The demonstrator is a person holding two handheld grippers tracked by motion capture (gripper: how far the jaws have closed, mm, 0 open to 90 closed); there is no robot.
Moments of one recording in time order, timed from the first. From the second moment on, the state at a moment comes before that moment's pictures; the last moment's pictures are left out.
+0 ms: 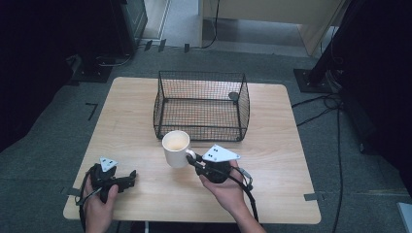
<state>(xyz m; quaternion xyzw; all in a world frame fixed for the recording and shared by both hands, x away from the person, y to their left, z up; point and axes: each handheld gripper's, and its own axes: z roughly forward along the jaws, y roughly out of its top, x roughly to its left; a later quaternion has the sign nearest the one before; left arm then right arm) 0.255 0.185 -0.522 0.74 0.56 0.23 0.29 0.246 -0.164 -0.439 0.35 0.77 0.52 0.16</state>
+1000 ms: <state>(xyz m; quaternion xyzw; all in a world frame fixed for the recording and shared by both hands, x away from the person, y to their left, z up) 0.255 0.184 -0.522 0.74 0.56 0.23 0.29 0.264 -0.177 -0.389 0.35 0.75 0.54 0.17</state>
